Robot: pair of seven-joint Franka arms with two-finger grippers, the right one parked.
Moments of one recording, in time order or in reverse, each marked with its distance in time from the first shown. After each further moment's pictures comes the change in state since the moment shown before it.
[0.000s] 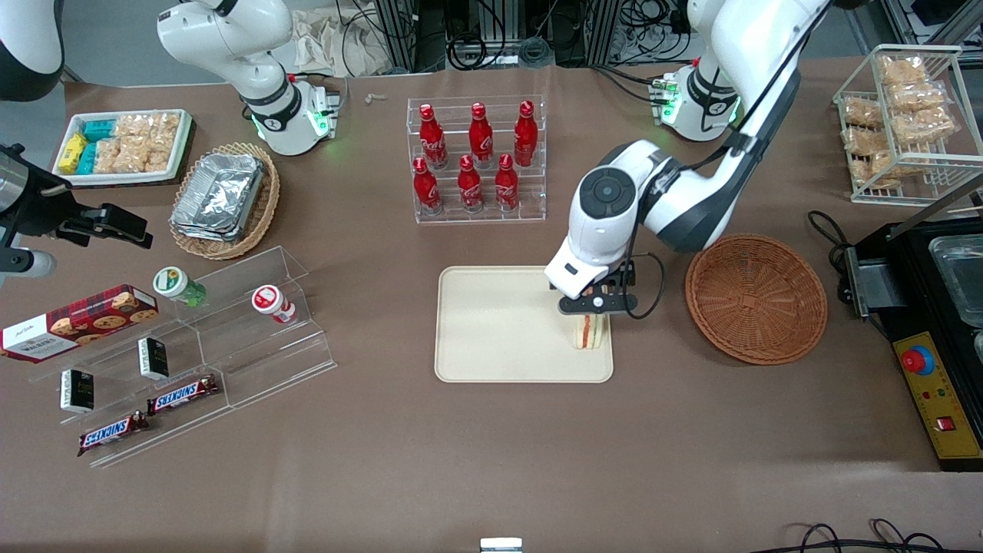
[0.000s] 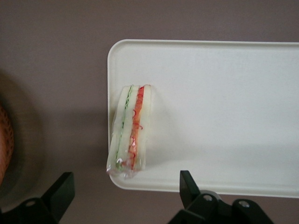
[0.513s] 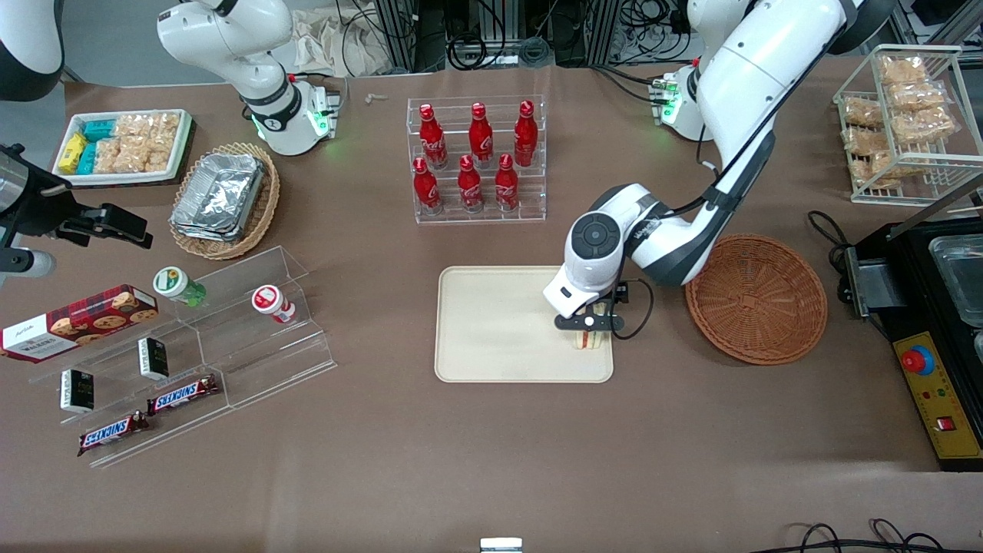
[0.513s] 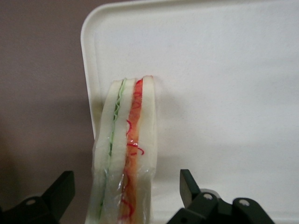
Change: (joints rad) arm 0.000 0.191 0.012 -0.011 0.154 0.115 0.005
